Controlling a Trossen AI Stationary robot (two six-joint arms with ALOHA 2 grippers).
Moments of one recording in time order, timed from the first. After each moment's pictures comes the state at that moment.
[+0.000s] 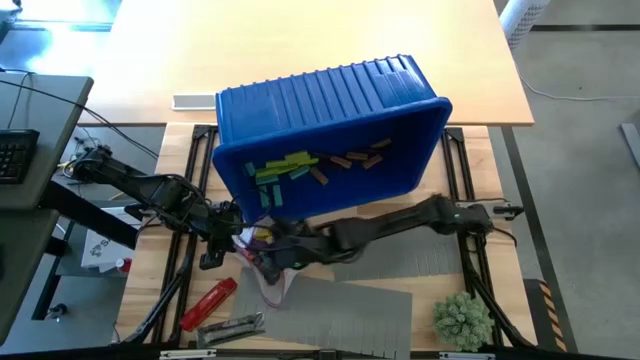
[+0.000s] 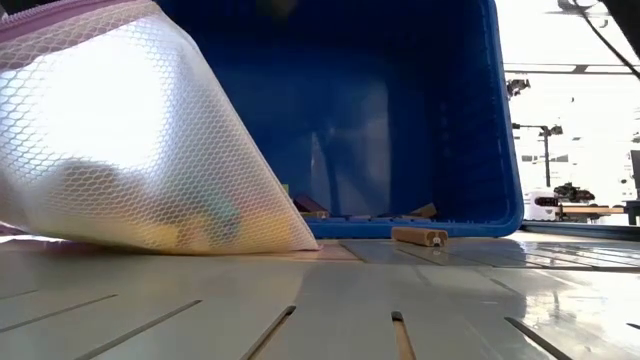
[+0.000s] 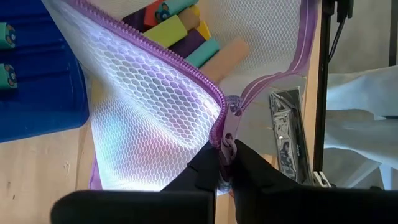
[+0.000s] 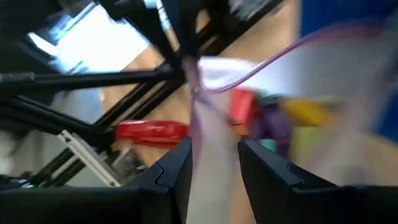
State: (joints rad) left arm -0.42 1.03 1.03 -1.10 0.07 -0.55; right arm 0.30 2.35 2.34 -0.66 0.29 0.86
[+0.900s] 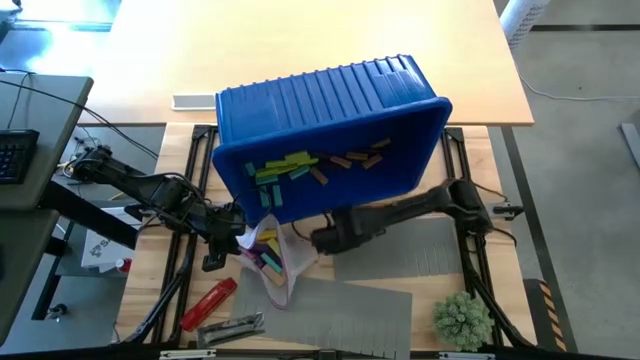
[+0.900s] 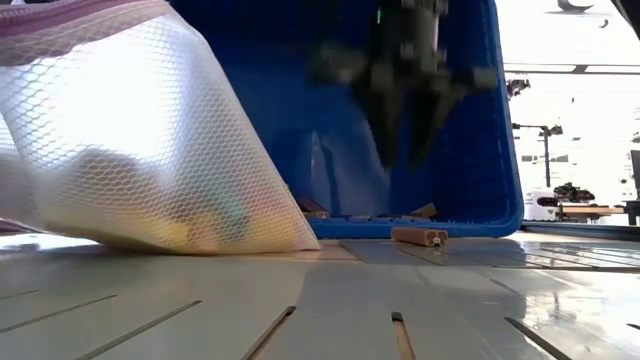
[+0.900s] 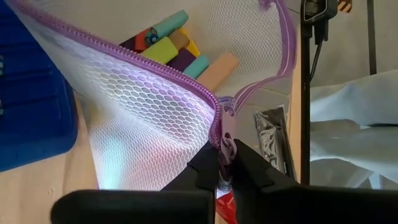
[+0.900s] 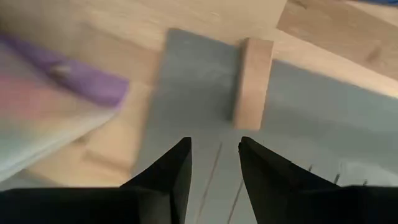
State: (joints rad) left arm -0.43 1.03 1.03 -1.01 0.06 -0.55; right arm 0.25 2.09 1.80 -1.29 0.19 1.43
